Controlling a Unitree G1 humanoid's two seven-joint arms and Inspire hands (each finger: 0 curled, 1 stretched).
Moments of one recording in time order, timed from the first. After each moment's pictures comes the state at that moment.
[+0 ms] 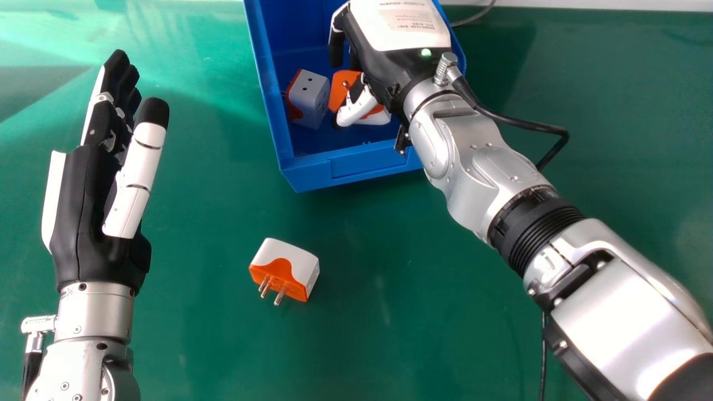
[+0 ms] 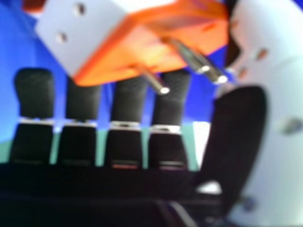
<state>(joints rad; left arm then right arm) 0.13 0.12 0.24 -0.21 -0.20 -0.15 -0.13 -1.09 -0.03 0.55 1.06 -0.75 0.11 -0.21</state>
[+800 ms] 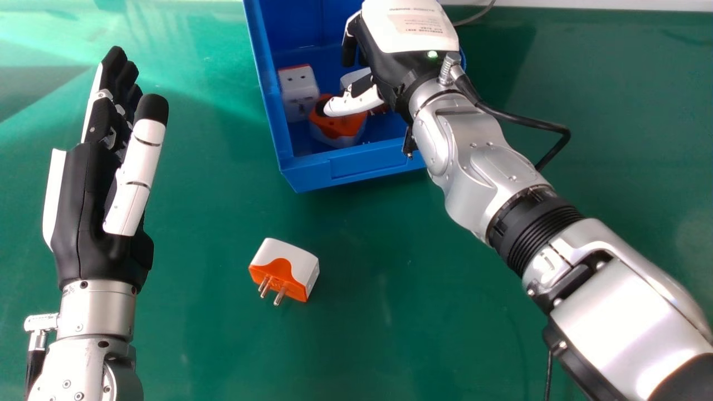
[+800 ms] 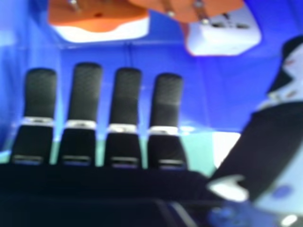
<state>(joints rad) 0.12 0.11 0.24 -0.21 -0.22 -0.14 -0.13 -1.09 -0.03 0.55 1.03 -0.75 0.18 -0.17</state>
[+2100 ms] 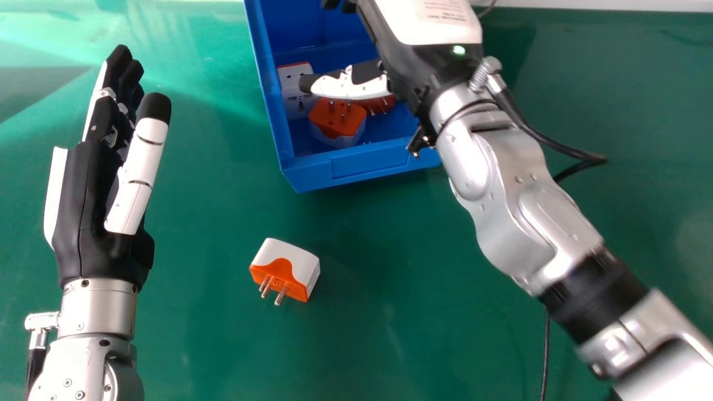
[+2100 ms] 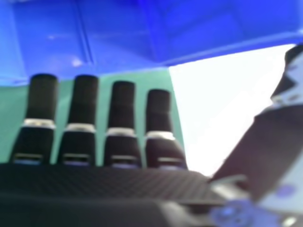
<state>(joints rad) 0.12 0.10 0.24 -0.22 -0.21 -0.14 -0.13 -0.70 -0.22 0.51 0.16 -0.80 0.31 -0.02</state>
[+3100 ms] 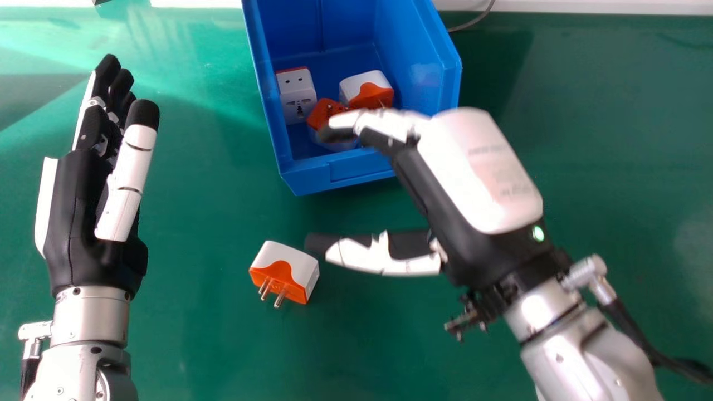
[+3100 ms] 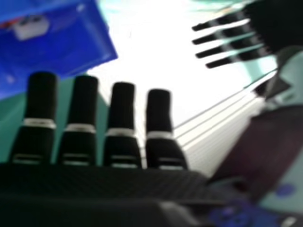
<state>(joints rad) 0.14 0.10 0.26 -0.22 -0.24 -0.13 -0.14 0.07 -0.33 0.43 -0.49 -0.78 -0.03 0.02</state>
